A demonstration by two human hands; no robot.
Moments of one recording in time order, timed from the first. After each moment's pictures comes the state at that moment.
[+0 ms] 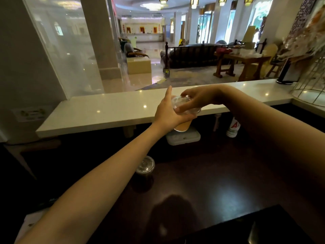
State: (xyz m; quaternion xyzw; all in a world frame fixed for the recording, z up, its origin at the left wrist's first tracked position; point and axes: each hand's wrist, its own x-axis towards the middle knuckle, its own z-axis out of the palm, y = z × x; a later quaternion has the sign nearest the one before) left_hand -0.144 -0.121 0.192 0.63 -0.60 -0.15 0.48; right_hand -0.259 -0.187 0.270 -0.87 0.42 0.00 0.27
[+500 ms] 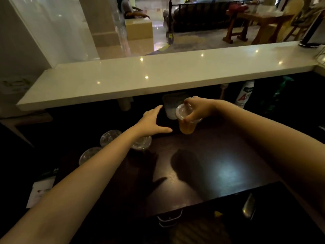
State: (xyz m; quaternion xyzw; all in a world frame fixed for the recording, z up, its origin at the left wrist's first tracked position) left_hand -0.090 -0.129 0.070 0.72 -0.61 -0.24 0.21; right_hand -0.267 -0.233 0.128 -0.88 0.42 0.06 0.21
